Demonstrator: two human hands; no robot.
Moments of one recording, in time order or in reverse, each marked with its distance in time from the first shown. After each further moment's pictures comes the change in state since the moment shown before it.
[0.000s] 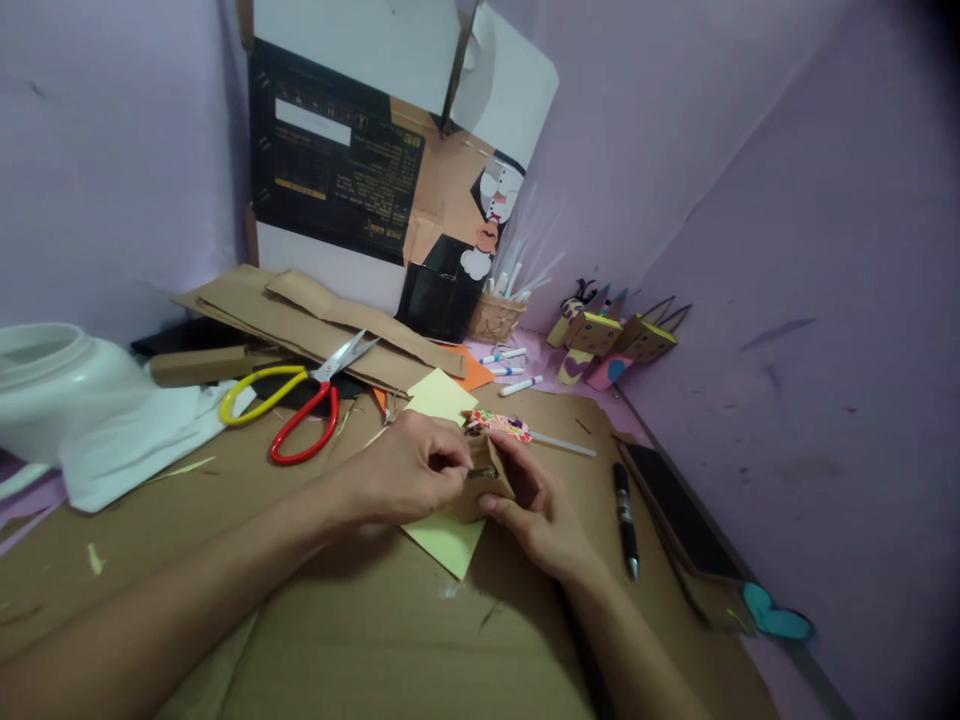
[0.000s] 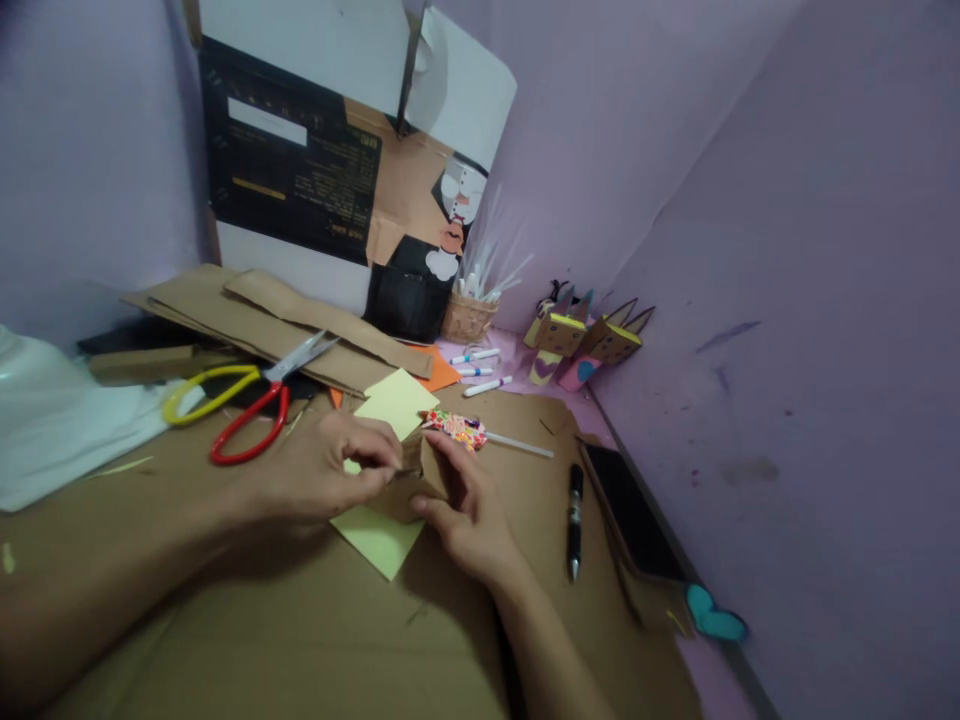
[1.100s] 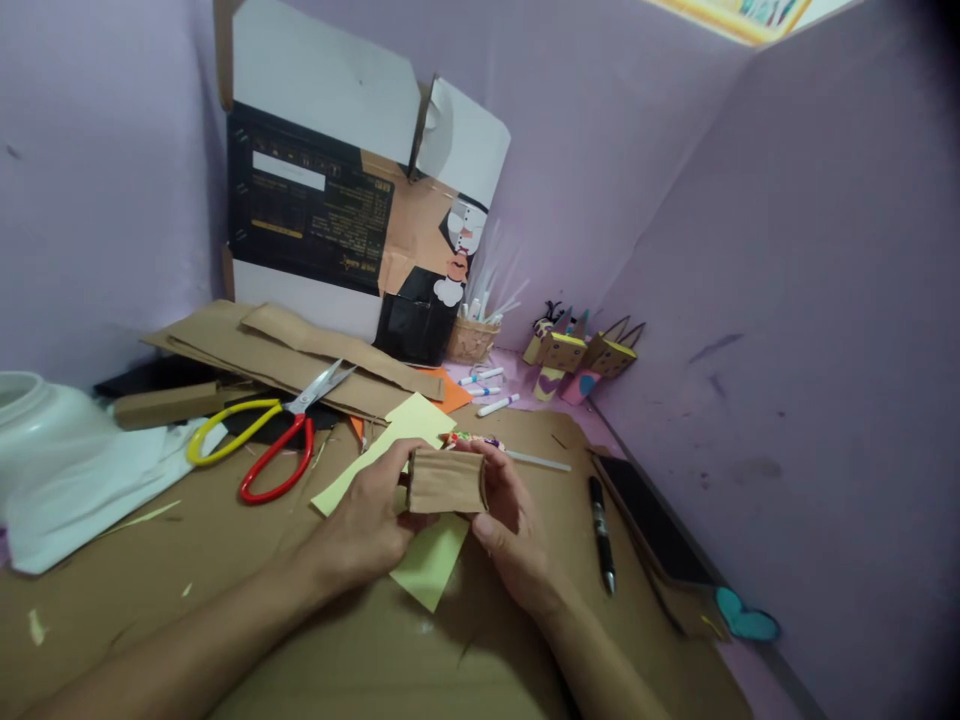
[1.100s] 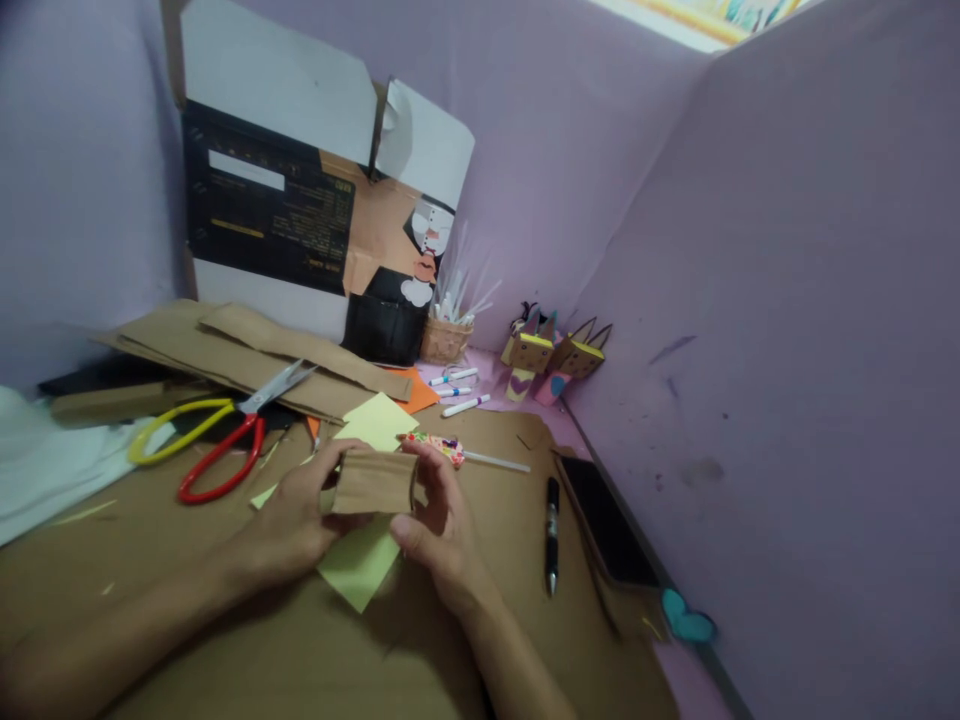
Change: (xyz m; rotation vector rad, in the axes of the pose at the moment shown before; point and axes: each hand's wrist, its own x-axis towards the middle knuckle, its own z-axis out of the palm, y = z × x) left_hand -0.019 -0.013 0.025 -0.051 0.225 -0.220; right_hand 0.000 -0.017 0.013 0.346 0.016 -0.072
